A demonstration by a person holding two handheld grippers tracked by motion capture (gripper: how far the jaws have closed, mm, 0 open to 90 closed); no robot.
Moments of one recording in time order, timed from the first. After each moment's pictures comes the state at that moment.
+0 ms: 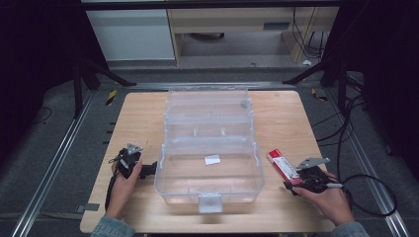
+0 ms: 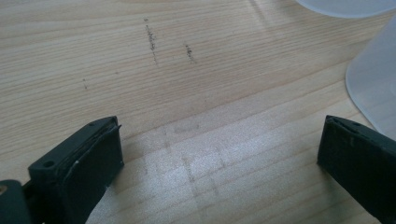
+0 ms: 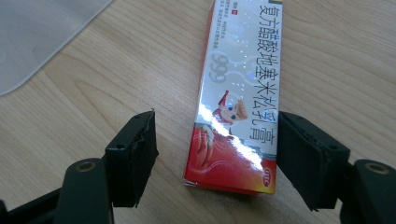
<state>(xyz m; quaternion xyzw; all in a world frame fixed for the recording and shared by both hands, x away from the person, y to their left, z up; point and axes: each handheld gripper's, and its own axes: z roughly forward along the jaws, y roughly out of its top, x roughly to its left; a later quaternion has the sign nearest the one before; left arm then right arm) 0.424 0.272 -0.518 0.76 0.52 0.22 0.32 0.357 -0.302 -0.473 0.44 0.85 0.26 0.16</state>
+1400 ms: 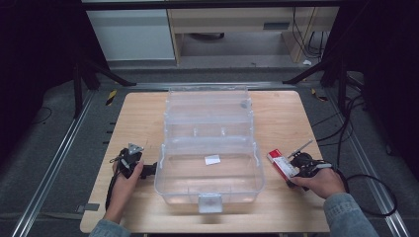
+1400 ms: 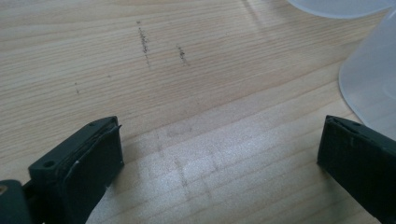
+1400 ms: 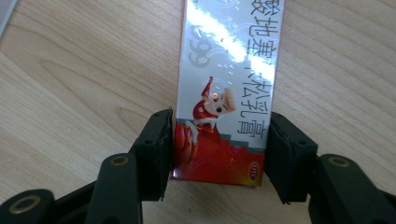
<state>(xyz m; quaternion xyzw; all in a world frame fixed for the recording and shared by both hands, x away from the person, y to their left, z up) 0.423 0.270 -0.518 0.77 0.51 0.21 0.33 0.399 -0.286 -0.463 0.49 0.87 0.09 0.05</state>
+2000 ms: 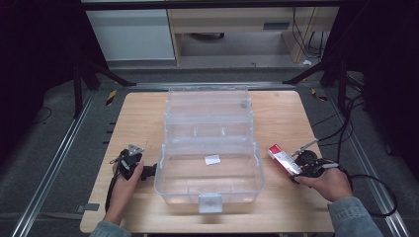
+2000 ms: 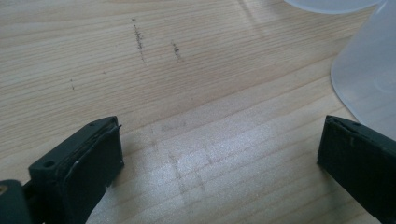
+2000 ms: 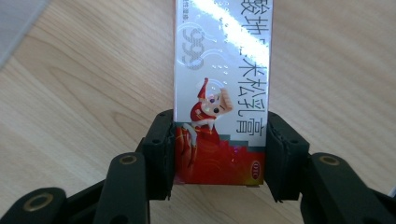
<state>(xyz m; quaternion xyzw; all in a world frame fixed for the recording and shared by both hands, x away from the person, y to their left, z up) 0.420 0.269 -0.518 0.77 0.51 0.21 0.33 0.390 -0.293 -0.440 0.45 0.88 0.13 0.11</state>
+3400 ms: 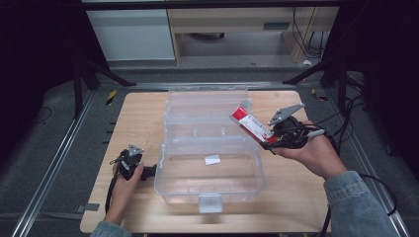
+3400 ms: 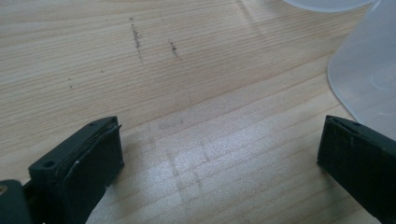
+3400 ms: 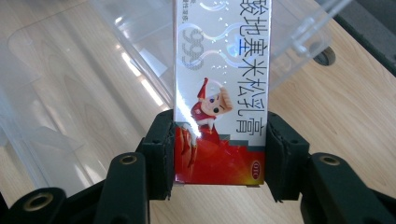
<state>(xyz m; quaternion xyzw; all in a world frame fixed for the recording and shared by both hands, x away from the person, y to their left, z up) 0.419 0.269 -0.518 0.77 0.51 0.21 0.33 0.403 -0.199 -0.311 0.28 0.91 0.27 0.17</state>
